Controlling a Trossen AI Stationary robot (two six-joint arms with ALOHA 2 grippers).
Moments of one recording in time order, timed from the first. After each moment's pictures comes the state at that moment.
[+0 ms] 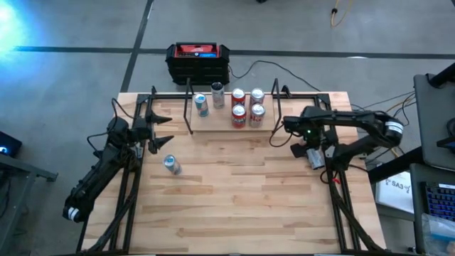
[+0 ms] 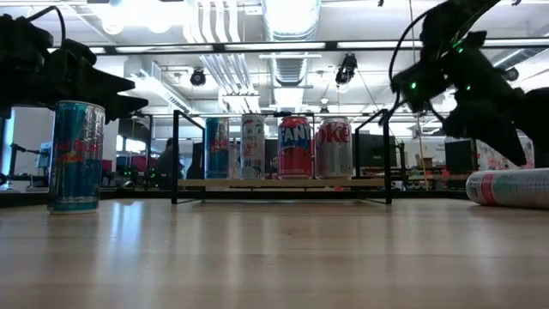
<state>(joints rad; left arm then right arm) 1.09 0.10 0.01 0.13 0.87 -0.07 -0.46 1.39 0.82 -1.40 -0.16 0.81</state>
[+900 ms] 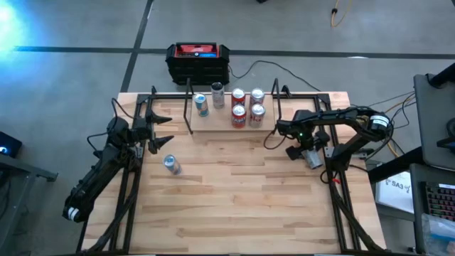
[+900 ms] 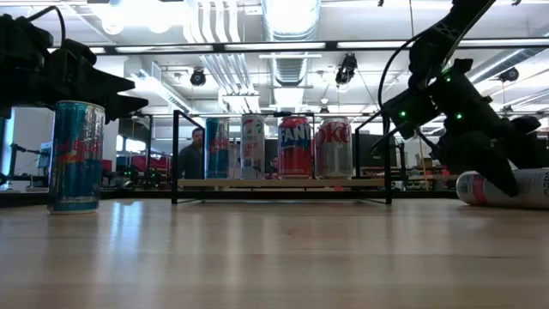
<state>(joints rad) 1.09 0.10 0.01 0.13 0.87 -0.07 -0.46 1.56 0.78 -1.23 -0.11 0.71</state>
